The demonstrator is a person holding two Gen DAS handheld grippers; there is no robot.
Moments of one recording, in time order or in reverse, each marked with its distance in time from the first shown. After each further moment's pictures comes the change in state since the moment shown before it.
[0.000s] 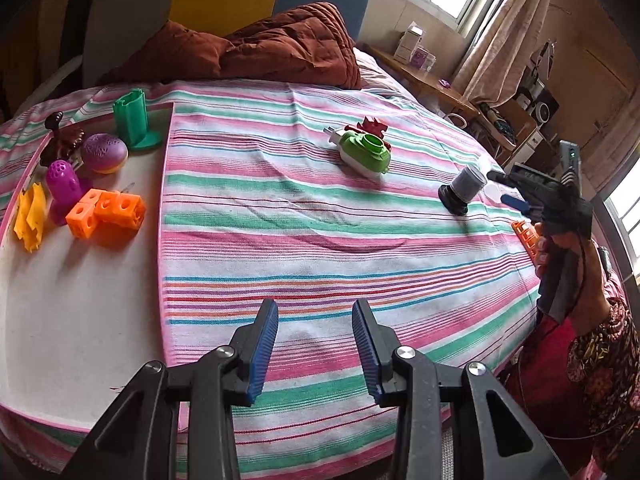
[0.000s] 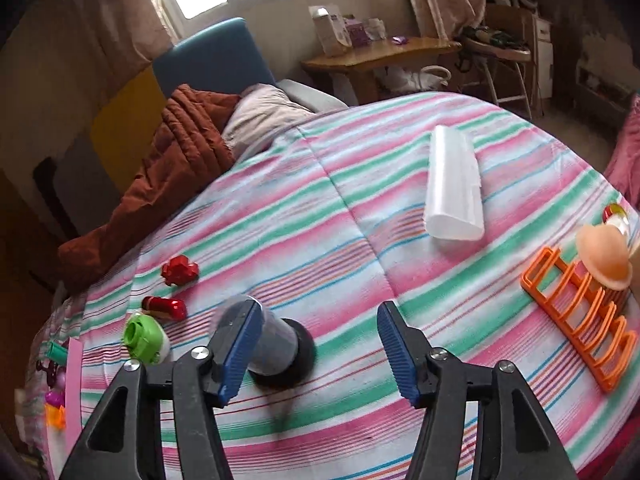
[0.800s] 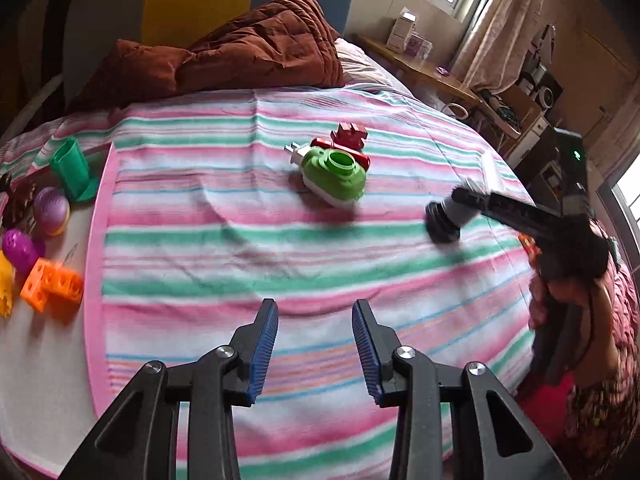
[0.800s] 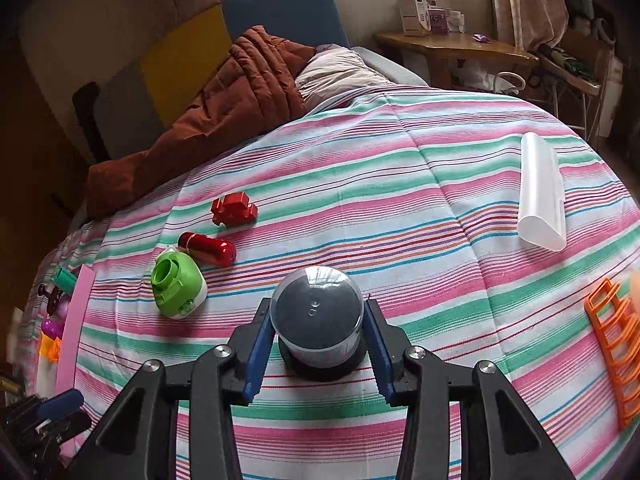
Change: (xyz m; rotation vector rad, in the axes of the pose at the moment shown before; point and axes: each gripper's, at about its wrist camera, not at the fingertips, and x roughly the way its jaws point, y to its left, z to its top) left arm 0.045 -0.053 0.058 0.041 0.028 0.046; right arm 0.025 0.048 -0.019 -0.199 0.138 0.080
